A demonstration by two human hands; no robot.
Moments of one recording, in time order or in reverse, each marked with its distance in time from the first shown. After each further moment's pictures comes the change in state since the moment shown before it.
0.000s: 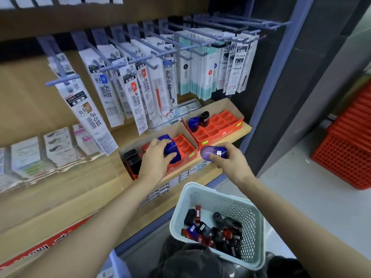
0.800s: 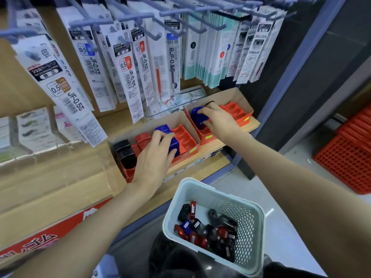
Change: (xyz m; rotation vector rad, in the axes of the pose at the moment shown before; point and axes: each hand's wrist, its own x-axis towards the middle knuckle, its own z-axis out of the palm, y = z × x) left_hand -0.004 -0.012 0.020 0.202 0.098 0.185; right_hand 0.127 -0.016 0.020 -0.865 -0.108 -0.493
